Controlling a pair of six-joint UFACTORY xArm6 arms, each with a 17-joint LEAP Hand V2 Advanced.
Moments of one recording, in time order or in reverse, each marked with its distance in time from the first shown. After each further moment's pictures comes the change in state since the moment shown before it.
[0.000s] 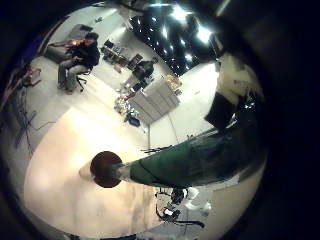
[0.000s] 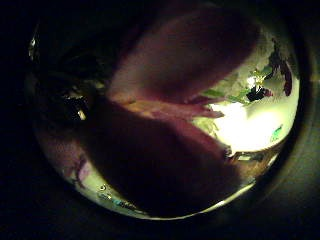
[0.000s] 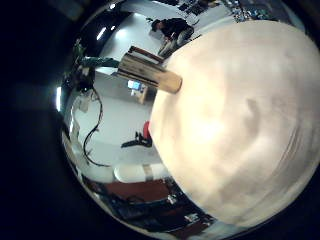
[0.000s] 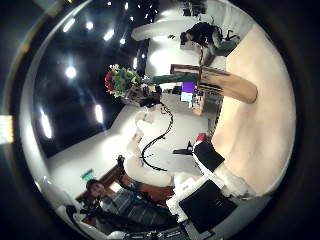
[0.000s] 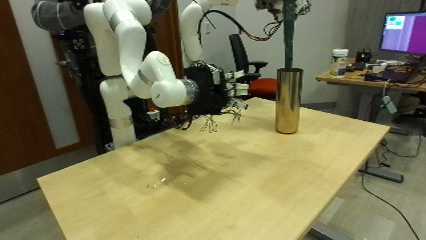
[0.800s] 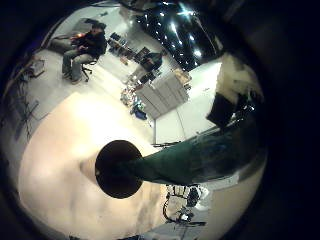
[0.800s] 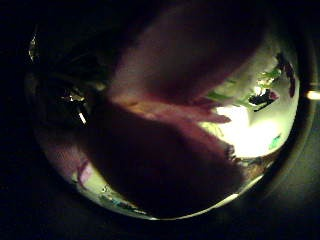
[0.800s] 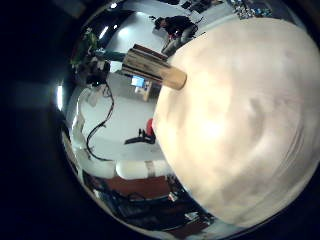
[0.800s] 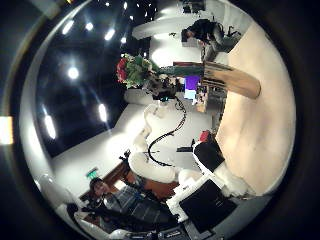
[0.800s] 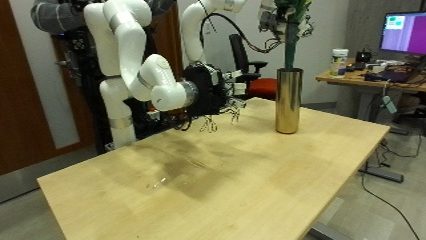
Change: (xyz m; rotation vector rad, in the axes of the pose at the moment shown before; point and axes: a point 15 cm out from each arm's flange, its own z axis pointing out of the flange) left arm -0.048 0.013 0.024 -0.025 -0.009 -0.055; right arm 0.006 0.007 0.001 -0.017 -0.040 0.004
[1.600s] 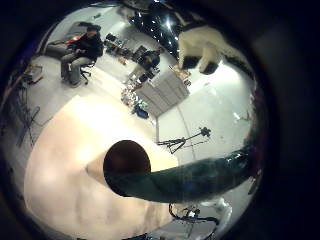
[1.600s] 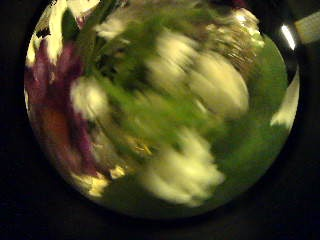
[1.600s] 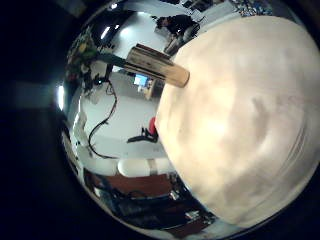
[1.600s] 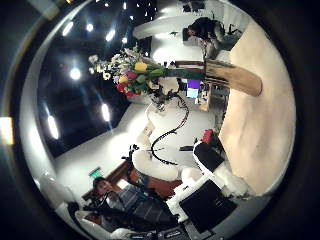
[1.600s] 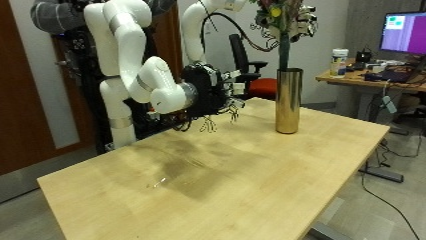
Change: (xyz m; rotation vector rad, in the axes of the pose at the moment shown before) left arm 0.000 -0.002 -0.017 -0.005 -0.052 0.050; right arm -0.002 0.003 0.000 -0.011 -0.024 0.001
